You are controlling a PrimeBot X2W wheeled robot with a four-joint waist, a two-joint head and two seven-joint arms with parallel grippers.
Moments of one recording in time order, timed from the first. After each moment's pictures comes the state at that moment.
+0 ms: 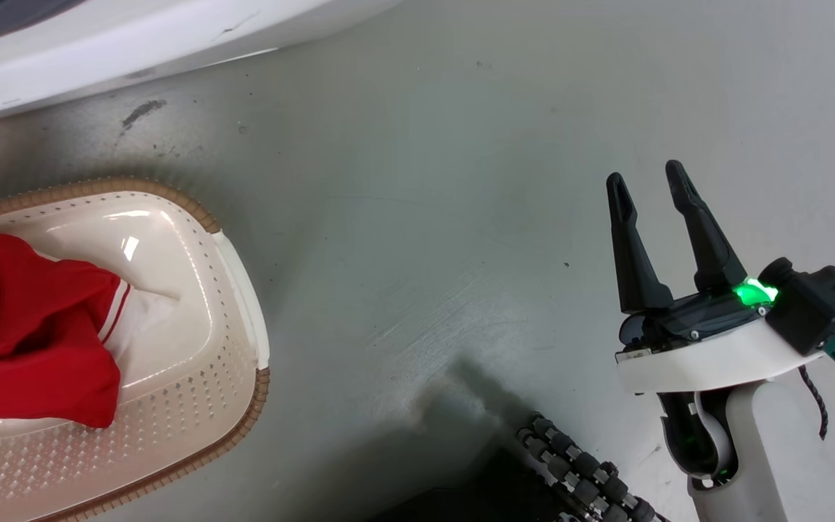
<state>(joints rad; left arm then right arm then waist) -1.65 0.63 -0.52 0.83 -0.57 -0.13 0.72 -0.30 -0.05 0.18 0.04 0.34 0.13 -0.26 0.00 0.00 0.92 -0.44</state>
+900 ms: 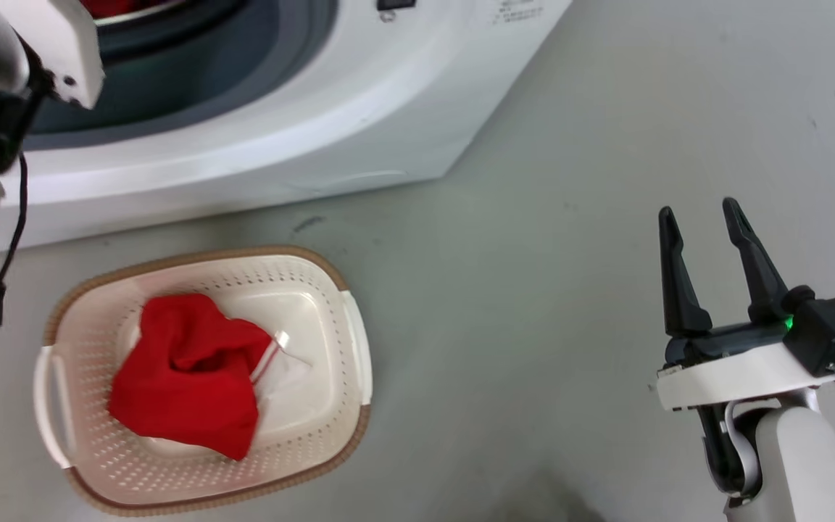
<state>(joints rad) -1.25 0.61 -0.71 0.76 -0.61 -0.13 0.03 -0.25 -0.05 0.04 0.09 0.14 0.13 -0.26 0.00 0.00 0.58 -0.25</state>
